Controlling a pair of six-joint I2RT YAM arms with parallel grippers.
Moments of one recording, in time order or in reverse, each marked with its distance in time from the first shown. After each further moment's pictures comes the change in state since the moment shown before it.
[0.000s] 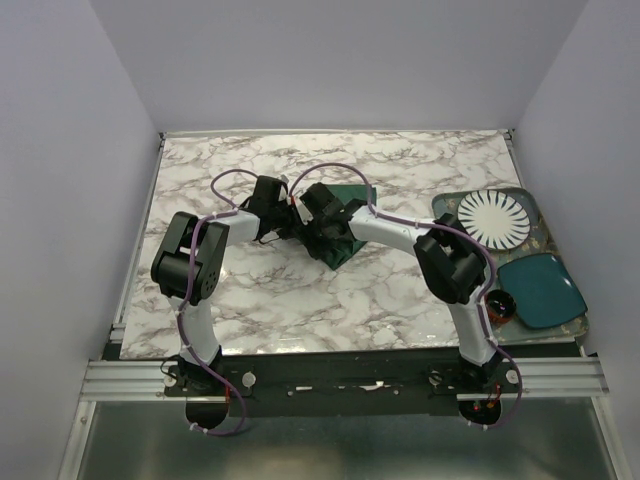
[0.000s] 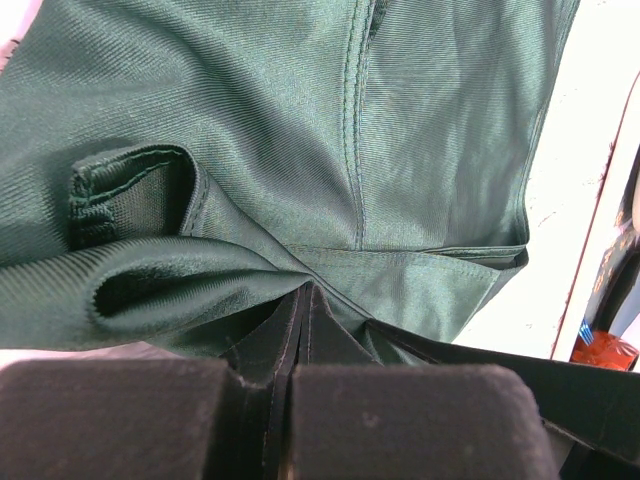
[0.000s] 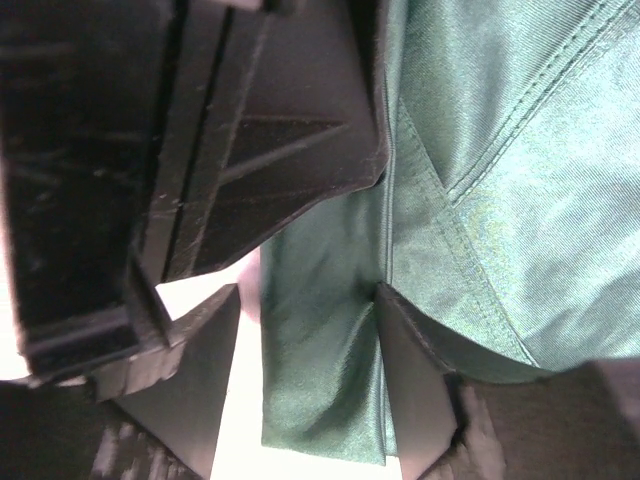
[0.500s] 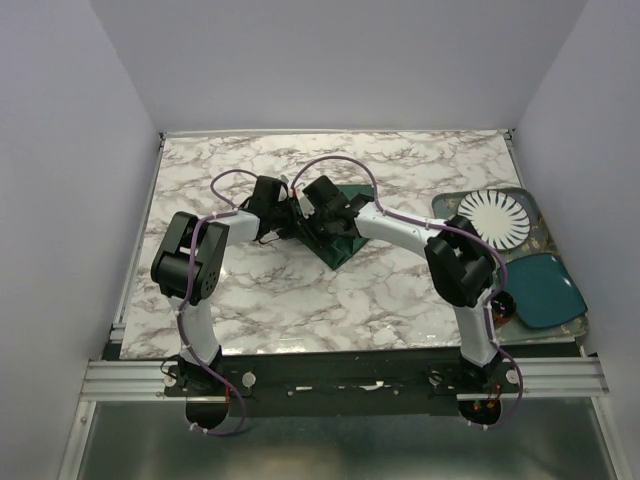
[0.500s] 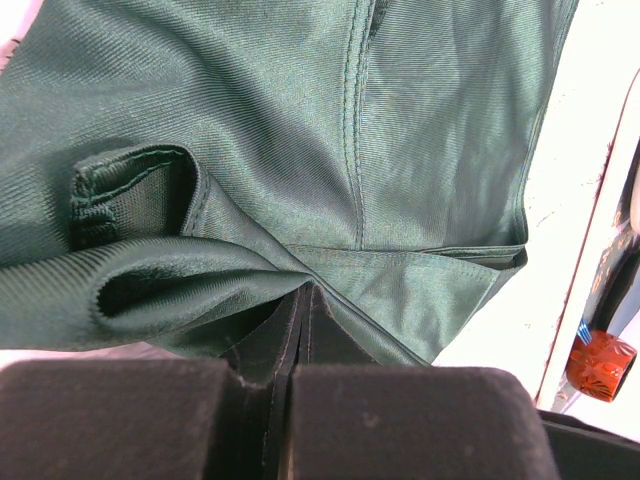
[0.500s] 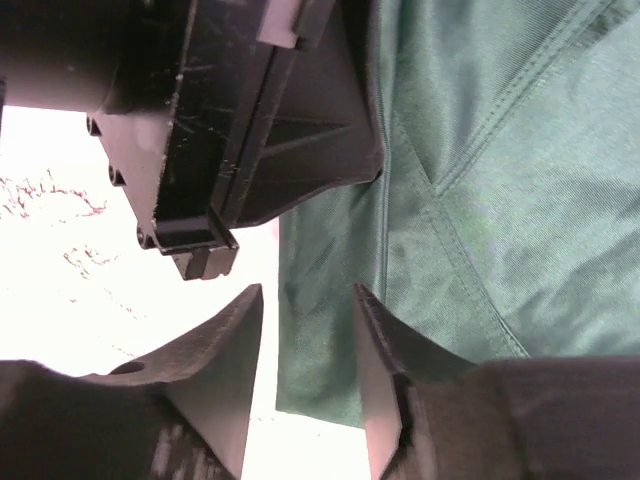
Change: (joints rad) left arm 0.001 0.000 -0.003 0.005 0.003 -0.003; right arm 0.002 -0.069 -0.003 -0.010 -0.028 0.011
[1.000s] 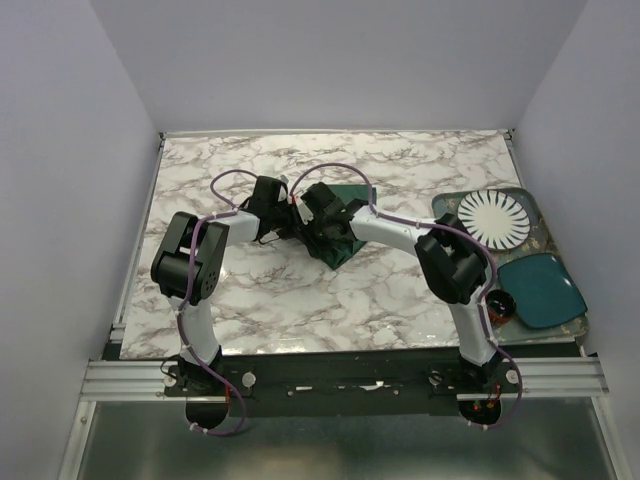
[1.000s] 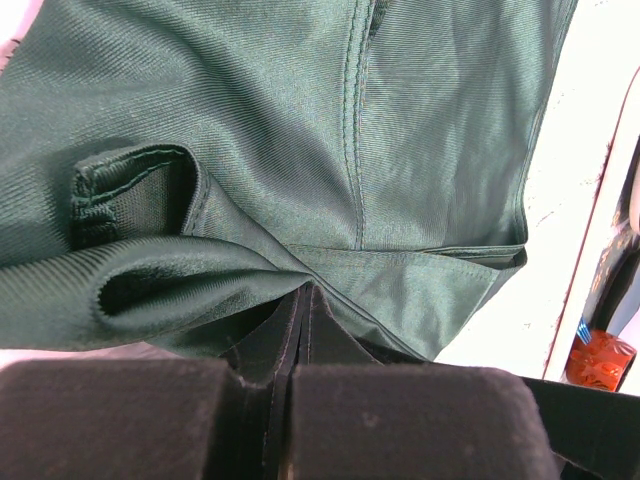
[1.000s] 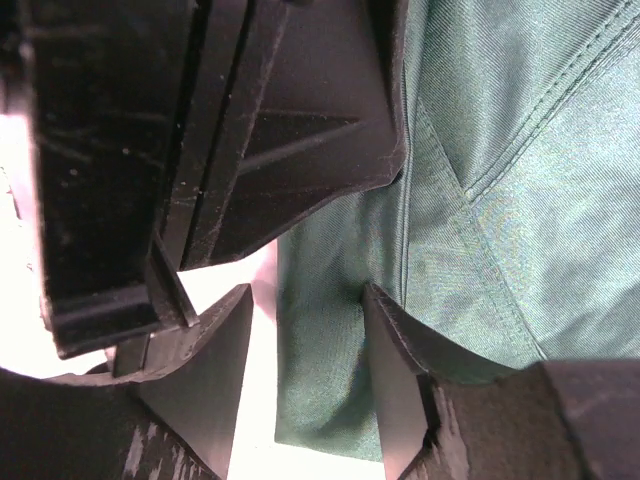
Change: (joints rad) left arm 0.002 0.000 -0.002 0.003 0.002 0.000; right arm 0.000 0.063 -0.003 0.012 -0.015 0.001
